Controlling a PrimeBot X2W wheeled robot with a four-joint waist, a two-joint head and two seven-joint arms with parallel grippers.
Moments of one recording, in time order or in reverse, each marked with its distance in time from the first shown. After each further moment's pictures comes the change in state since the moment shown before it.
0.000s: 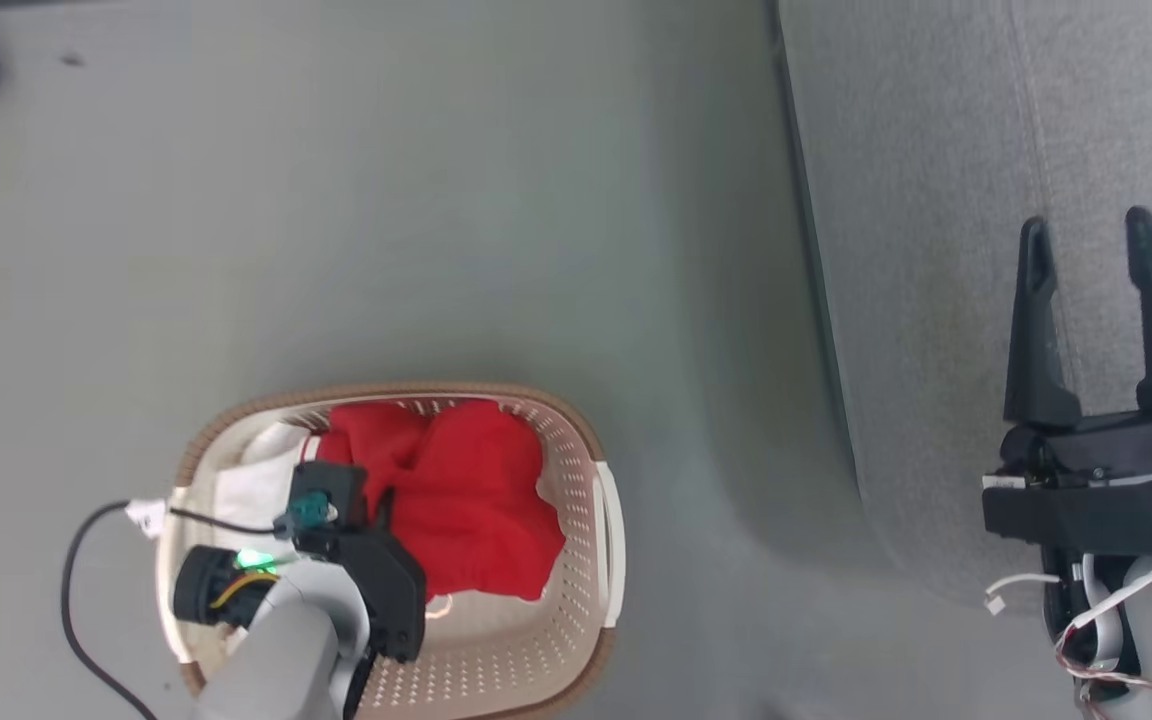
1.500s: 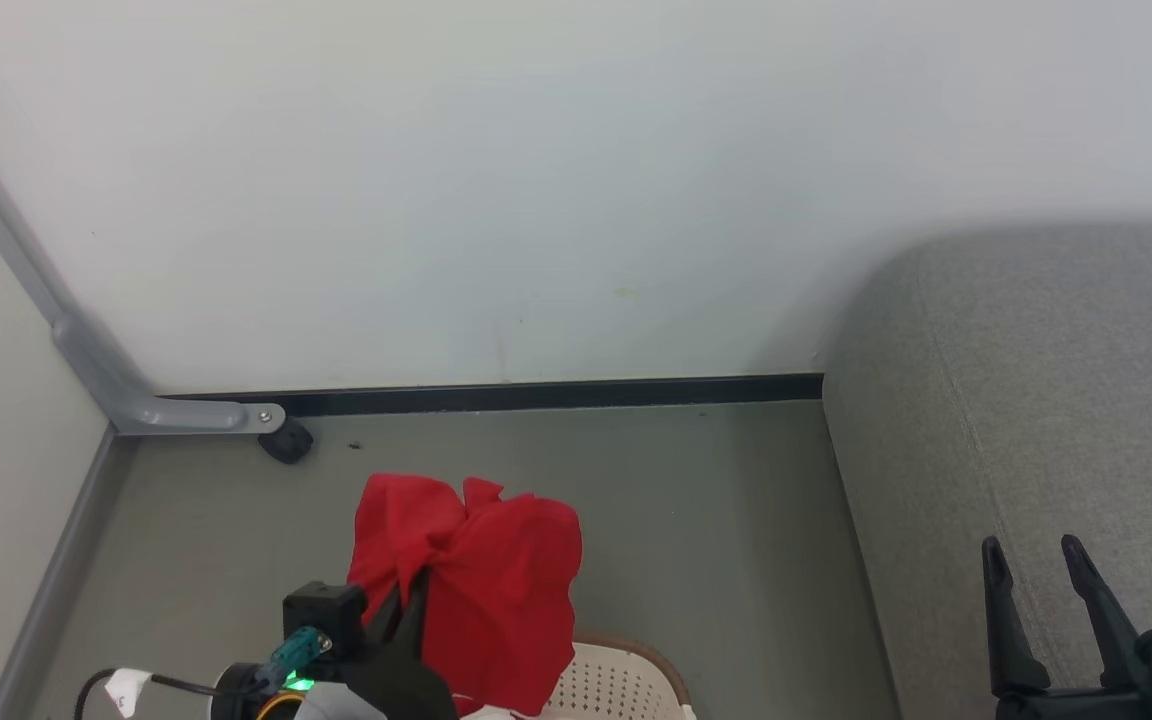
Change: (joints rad) left arm 0.333 0.029 0.016 -0.368 -0.127 0.030 -0.095; right arm 0.358 -0.010 -0.007 0.192 0.071 0.031 0.002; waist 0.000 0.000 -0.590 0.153
